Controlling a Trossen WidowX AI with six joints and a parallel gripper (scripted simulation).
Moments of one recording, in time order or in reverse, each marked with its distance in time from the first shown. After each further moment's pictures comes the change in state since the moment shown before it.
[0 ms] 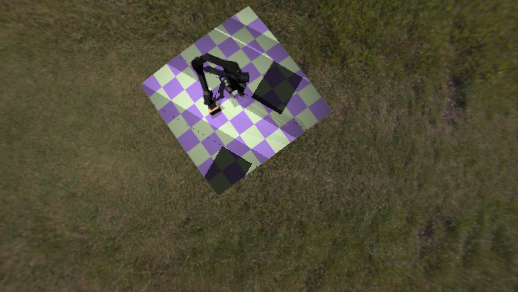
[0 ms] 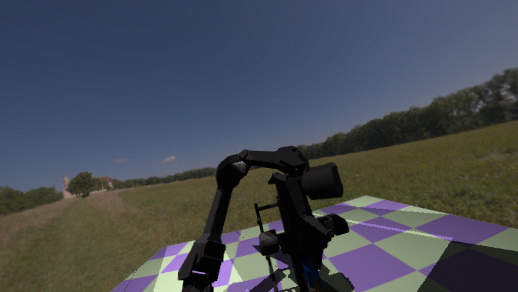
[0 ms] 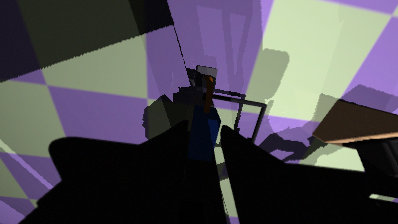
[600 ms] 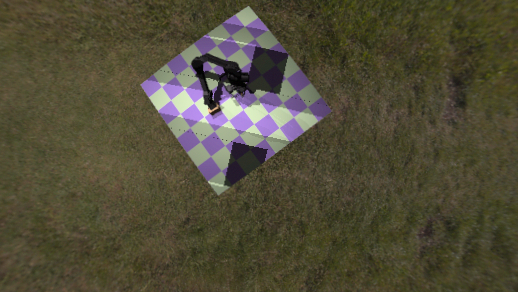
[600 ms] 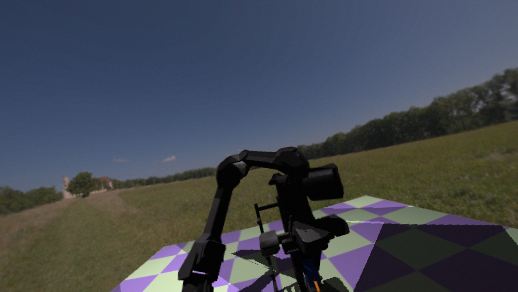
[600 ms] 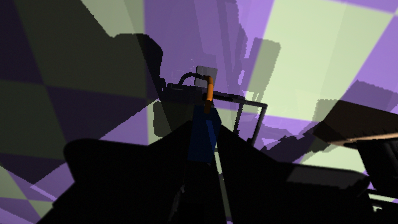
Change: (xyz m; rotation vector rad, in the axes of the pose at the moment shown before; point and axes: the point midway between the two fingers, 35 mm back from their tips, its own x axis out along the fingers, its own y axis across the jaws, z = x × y) arm 0.002 0.000 0.000 0.001 0.003 -0.002
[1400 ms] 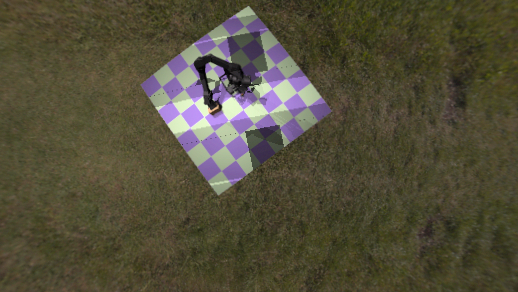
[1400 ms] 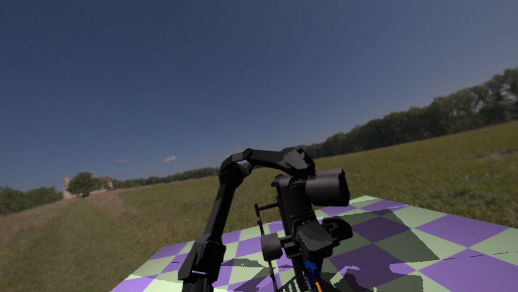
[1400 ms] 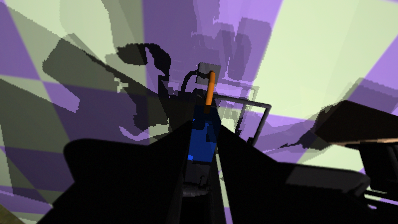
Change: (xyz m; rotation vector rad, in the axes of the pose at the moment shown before) arm 0.005 0.002 0.006 -0.009 0.078 -0.004
